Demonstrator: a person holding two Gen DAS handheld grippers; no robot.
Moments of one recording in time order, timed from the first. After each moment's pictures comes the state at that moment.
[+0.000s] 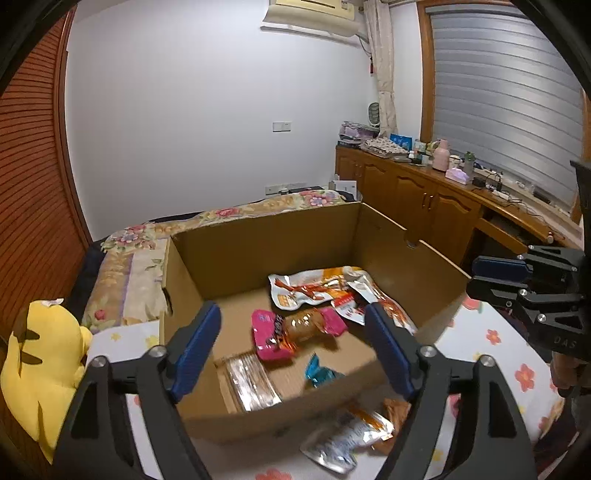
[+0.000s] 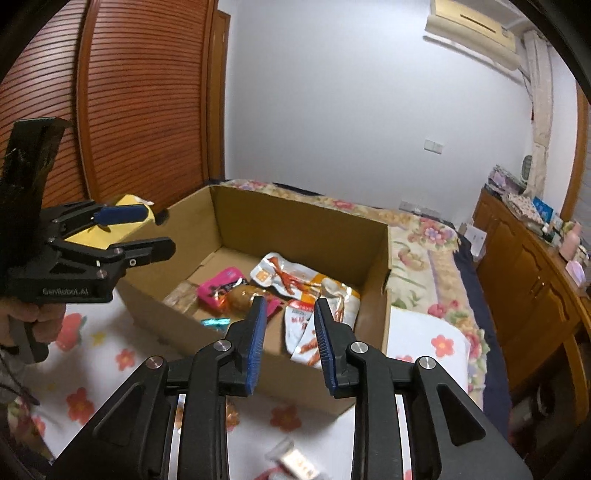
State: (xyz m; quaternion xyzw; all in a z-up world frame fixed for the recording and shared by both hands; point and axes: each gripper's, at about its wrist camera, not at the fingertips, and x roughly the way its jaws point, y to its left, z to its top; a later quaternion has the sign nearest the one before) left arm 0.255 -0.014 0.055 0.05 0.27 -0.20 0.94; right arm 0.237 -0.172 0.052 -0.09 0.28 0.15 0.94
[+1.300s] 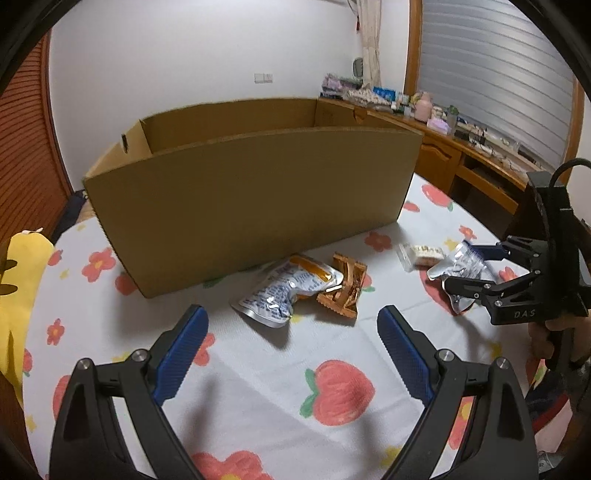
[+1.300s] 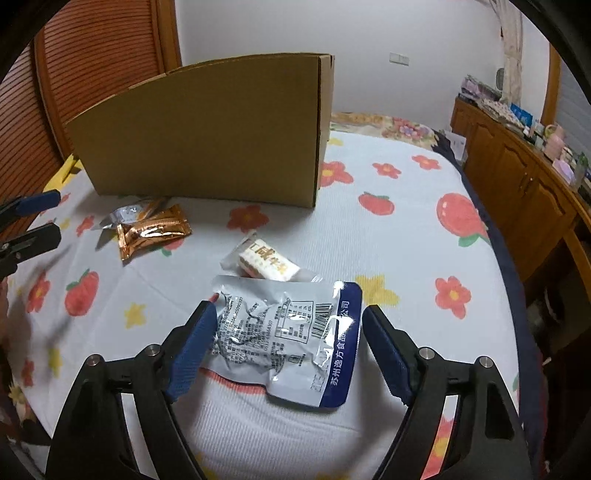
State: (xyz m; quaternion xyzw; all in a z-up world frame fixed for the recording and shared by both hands) left arm 0.166 -0.035 -0.043 0.06 0.36 -0.22 0.90; right arm 0.170 -0.230 -0.081 -0.04 0.42 0.09 0.90
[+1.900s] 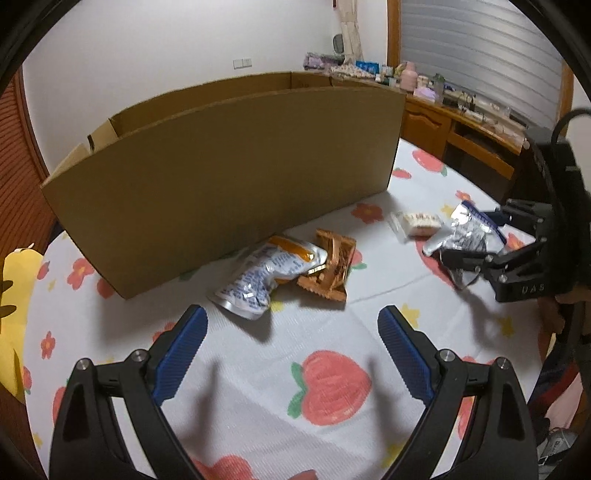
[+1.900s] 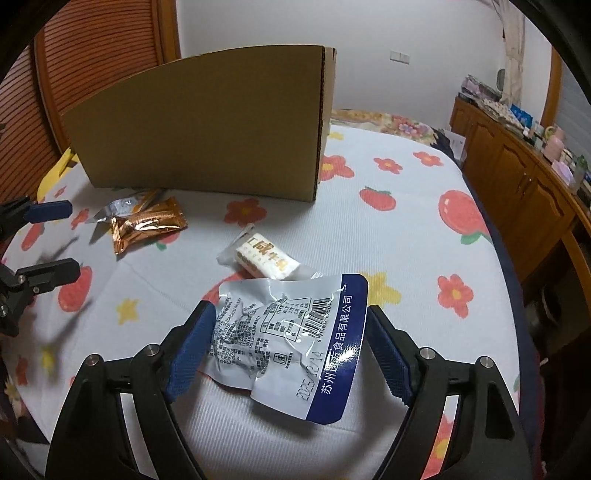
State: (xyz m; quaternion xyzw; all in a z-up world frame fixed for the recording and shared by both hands) left arm 0.167 -0.051 -0.052 0.11 0.38 -0.24 0.89; right arm 0.174 -0.228 -0.087 -0.05 0.42 0.09 0.90
